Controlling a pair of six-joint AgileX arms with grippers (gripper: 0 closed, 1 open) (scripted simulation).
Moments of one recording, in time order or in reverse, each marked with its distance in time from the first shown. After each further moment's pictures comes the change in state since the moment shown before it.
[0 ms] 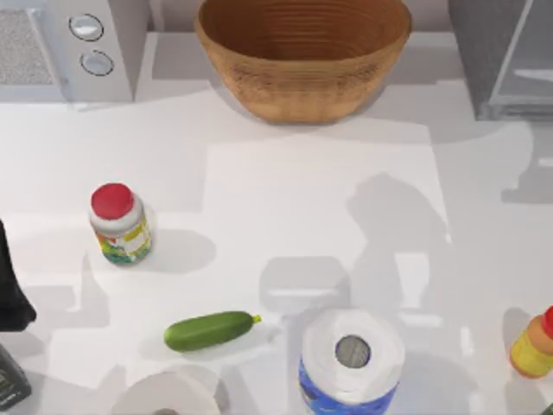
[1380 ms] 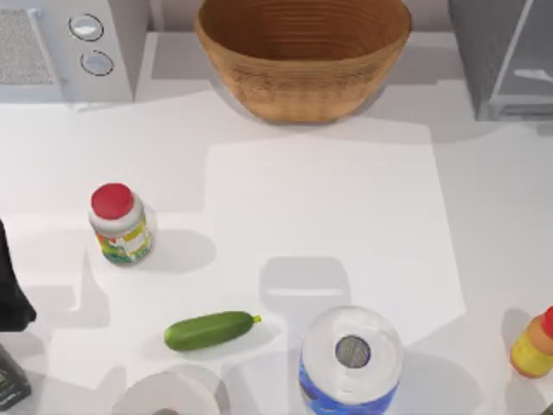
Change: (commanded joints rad) left arm 0.000 0.000 0.000 0.000 0.000 0.000; right arm -0.121 1.066 0.557 0.537 -0.107 0.007
